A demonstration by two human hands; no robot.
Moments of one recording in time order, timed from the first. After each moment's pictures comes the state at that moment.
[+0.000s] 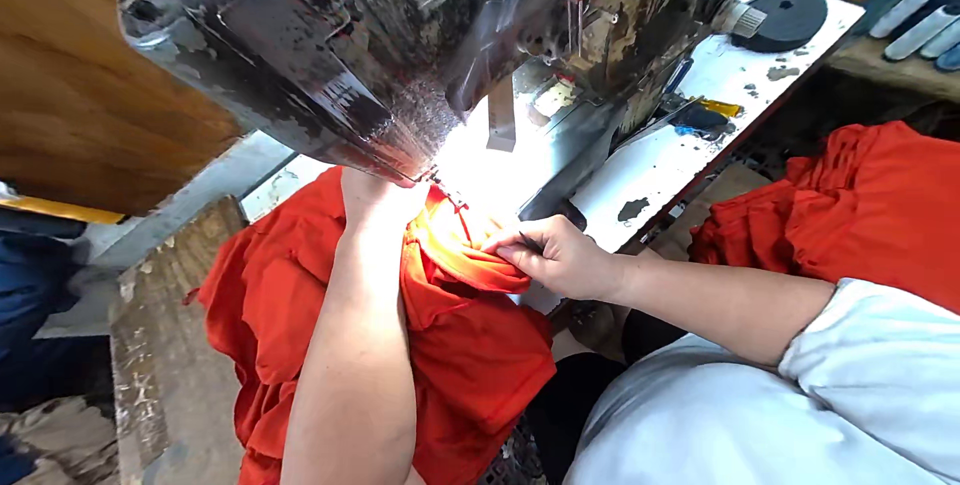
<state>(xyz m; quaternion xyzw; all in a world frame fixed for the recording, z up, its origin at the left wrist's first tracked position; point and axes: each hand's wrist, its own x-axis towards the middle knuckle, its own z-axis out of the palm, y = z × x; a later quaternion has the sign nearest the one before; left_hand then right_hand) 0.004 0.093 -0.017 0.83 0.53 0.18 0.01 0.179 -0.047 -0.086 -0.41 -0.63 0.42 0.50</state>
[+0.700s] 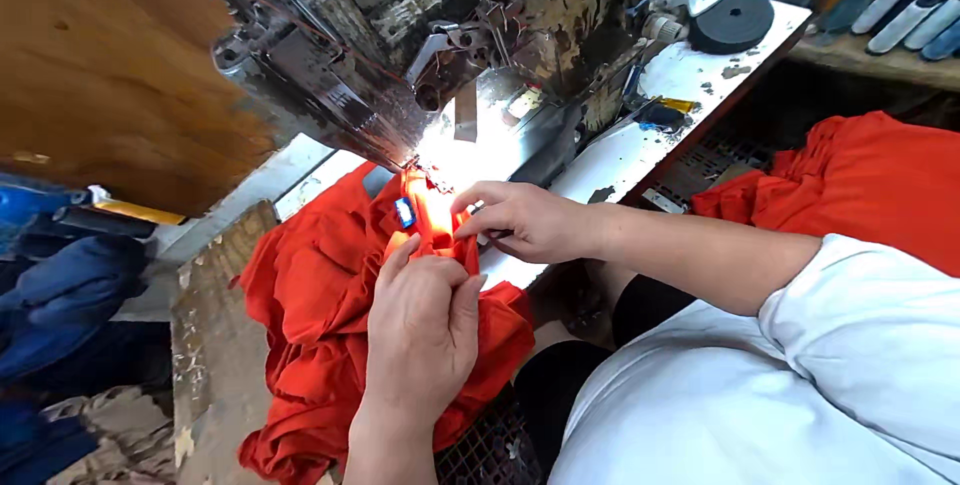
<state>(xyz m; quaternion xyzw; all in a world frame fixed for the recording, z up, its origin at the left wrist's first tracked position) -0.006 -0.096 0.011 0.89 0.30 0.33 0.03 0.206 -0.054 -0.041 -0.27 -0.82 0.22 0.45</state>
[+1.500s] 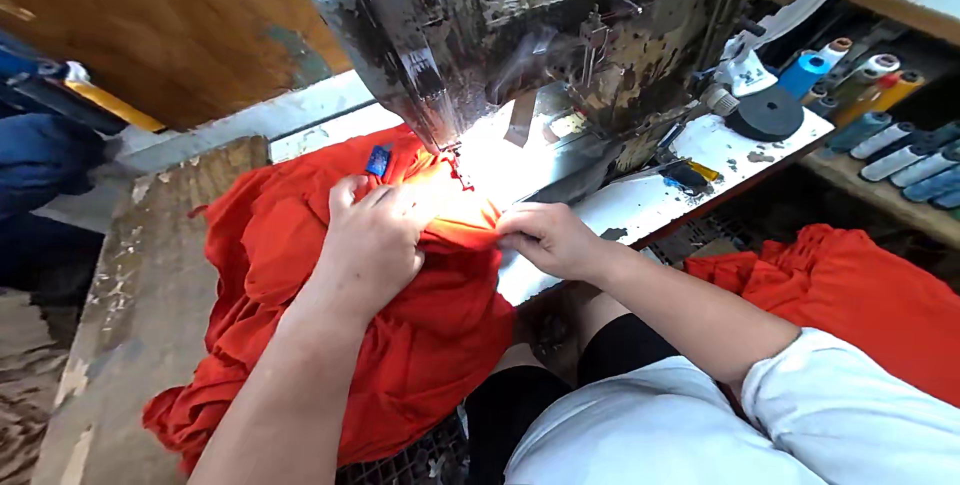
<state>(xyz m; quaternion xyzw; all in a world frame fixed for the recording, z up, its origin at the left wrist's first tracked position) -0.044 -0.013 0.000 0.91 0.37 0.11 -0.13 0.212 -0.035 -0.076 -0.31 -0.83 0.20 0.42</state>
